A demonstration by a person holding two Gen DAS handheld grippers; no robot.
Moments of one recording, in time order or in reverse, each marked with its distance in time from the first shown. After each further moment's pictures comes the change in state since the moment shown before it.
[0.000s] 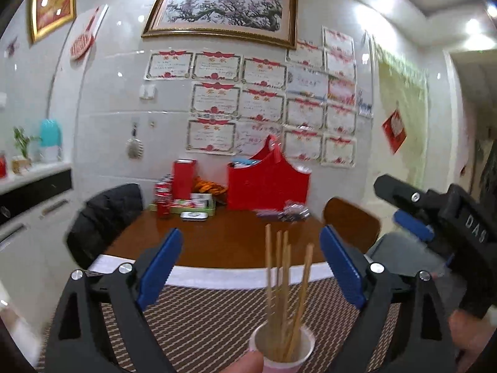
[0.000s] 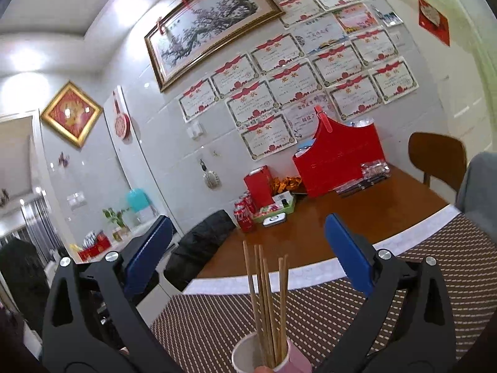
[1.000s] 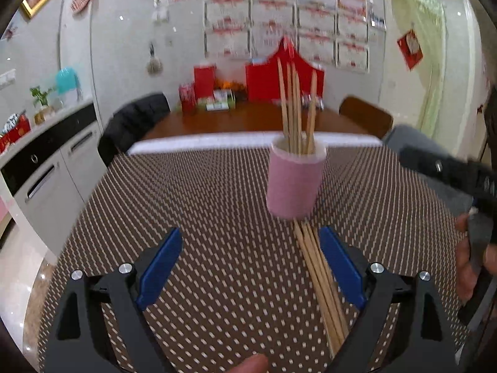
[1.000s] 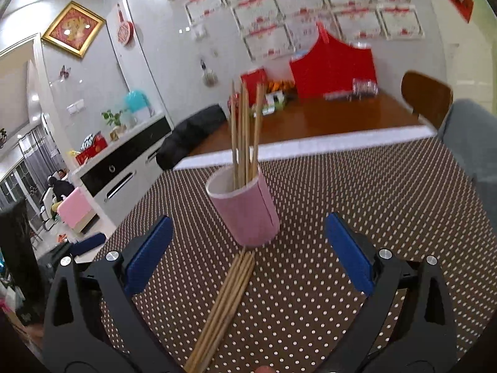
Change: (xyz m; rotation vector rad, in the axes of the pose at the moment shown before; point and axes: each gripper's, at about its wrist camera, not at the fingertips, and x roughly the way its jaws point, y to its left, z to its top) left arm -0.076 0.003 -0.145 0.044 0.436 0.076; right arm -0.068 -0.029 -0.108 -0.090 0.436 -0.025
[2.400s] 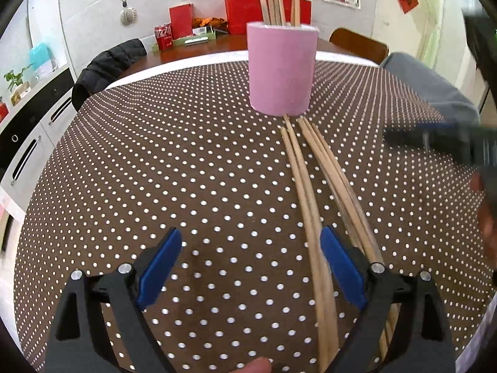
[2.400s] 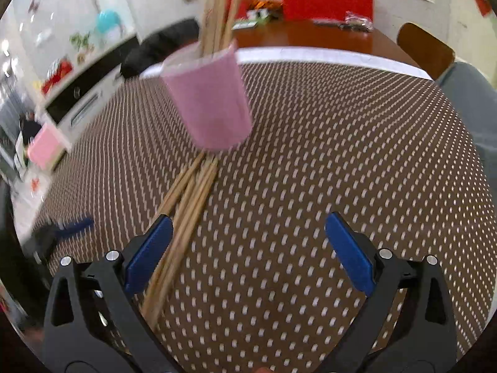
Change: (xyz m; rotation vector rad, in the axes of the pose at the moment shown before) left arm 0.055 -0.011 -0.066 0.057 0.238 -0.033; right arm 0.051 -0.001 -0.061 -0.102 0.371 -0.148
